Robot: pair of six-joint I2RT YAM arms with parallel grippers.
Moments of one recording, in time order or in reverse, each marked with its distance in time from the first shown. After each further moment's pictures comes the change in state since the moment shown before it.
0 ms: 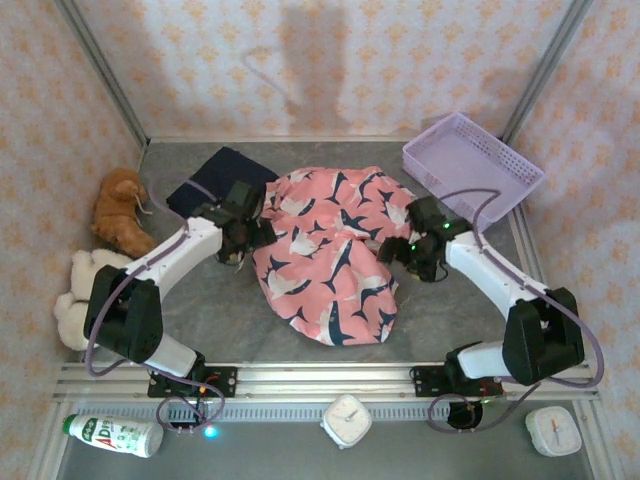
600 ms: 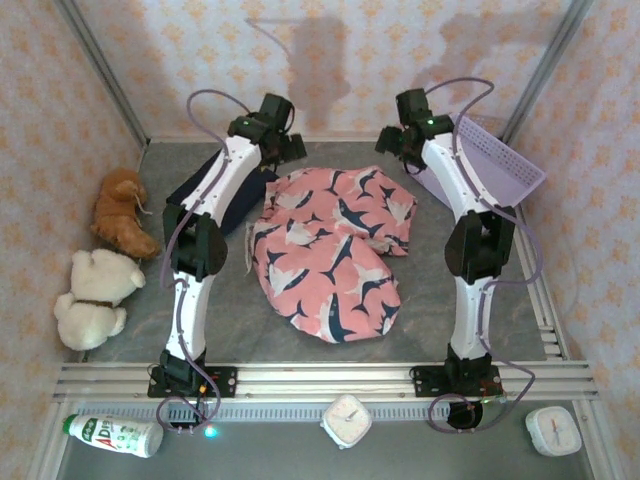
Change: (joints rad) left arm 0.018 0.712 1.208 -0.312 -0.033 0.113; right arm -0.111 0.725 1.175 -0.154 0.332 -0.114
